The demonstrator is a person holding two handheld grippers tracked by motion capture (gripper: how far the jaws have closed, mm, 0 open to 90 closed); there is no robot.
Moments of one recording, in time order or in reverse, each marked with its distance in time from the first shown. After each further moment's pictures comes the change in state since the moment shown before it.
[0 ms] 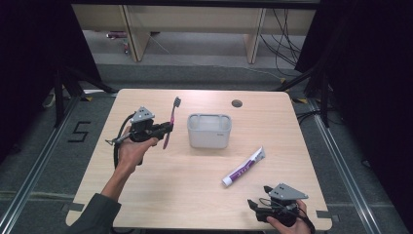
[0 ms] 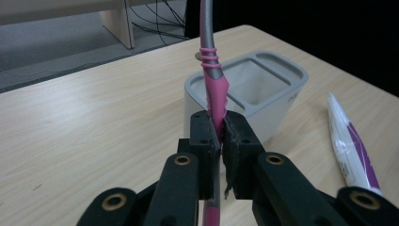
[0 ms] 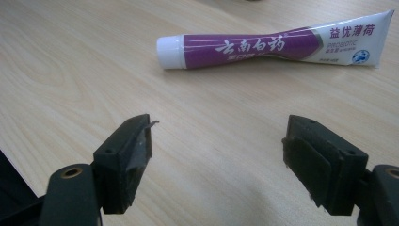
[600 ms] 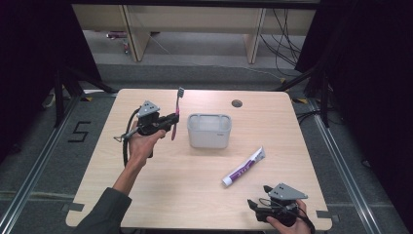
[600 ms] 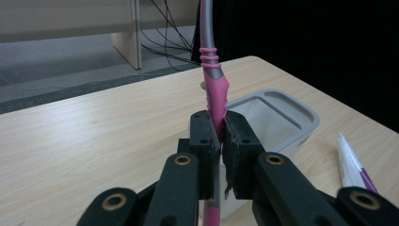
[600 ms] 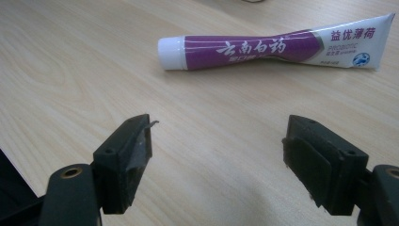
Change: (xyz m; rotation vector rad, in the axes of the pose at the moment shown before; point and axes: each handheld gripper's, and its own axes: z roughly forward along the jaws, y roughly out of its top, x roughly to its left) left arm -0.003 0.012 0.023 -0.098 0.019 -0.045; right arm -0.002 0.001 0.000 -0.010 -0.005 -0.033
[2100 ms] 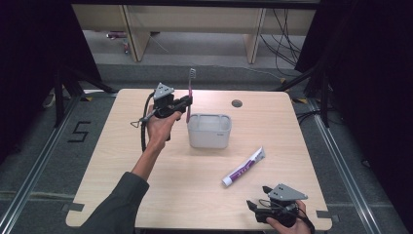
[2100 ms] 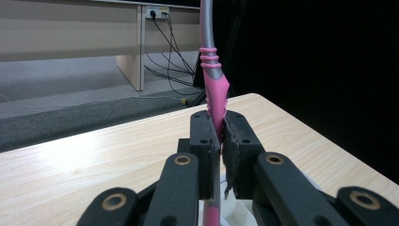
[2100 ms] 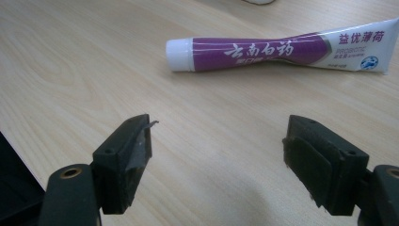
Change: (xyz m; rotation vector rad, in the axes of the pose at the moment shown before) left arm -0.012 0.038 0.046 -0.078 0.026 -0.035; right arm 0.003 0.000 -0.001 -0.003 0.023 0.002
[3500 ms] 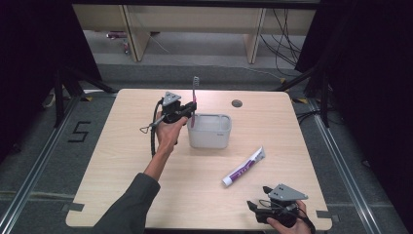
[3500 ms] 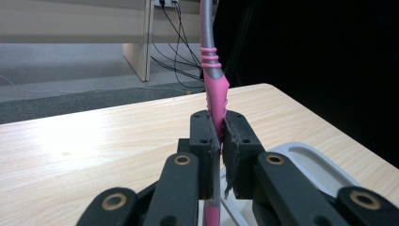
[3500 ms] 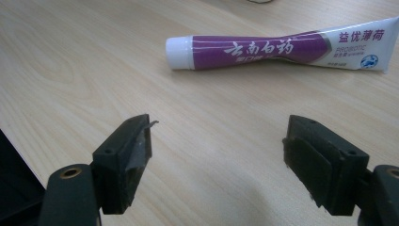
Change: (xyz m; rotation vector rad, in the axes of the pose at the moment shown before) left arm 0.004 -0.035 0.032 0.018 0.033 -0.046; right arm 0.000 0.000 -0.001 0.006 -0.003 -0.001
